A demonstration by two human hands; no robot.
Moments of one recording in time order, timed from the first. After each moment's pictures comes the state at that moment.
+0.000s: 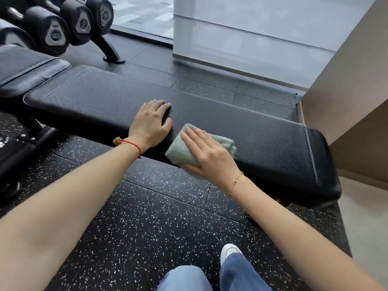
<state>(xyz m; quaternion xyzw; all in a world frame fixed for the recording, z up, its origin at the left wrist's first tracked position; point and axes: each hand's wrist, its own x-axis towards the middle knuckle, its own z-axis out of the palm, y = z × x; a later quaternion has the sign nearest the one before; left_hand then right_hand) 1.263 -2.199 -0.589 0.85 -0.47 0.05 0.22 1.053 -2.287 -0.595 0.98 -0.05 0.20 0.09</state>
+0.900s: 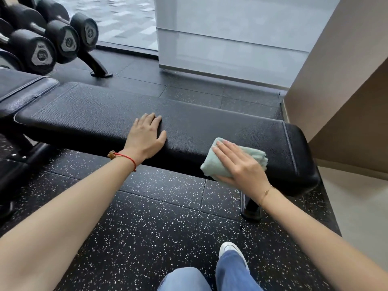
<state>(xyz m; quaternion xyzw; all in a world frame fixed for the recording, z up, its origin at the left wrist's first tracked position) 1.234 -2.197 -0.586 0.87 -0.47 0.02 0.18 0.955 -2.326 -0.600 0.96 -0.10 0.23 0.15</state>
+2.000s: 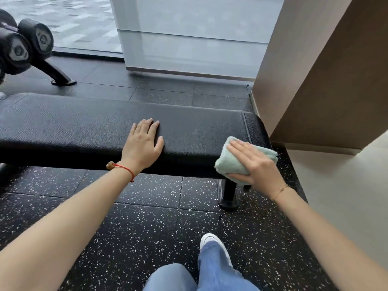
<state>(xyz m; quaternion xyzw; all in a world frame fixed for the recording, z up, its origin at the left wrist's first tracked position) 1.154 -2.243 -0.596 0.82 -0.55 0.05 0.18 0.835 -2.375 -0.598 0.95 -0.20 0.22 0.04</state>
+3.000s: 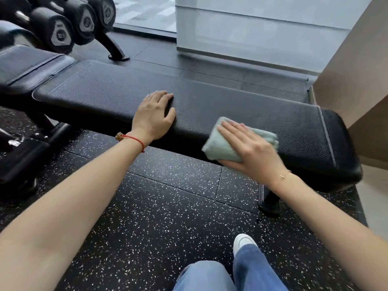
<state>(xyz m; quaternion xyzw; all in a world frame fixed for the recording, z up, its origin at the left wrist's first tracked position) 1.259 -2.188 -0.596 0.84 -0.48 0.08 0.22 0.989 -2.318 -0.597 0.98 -0.07 0.19 0.00</state>
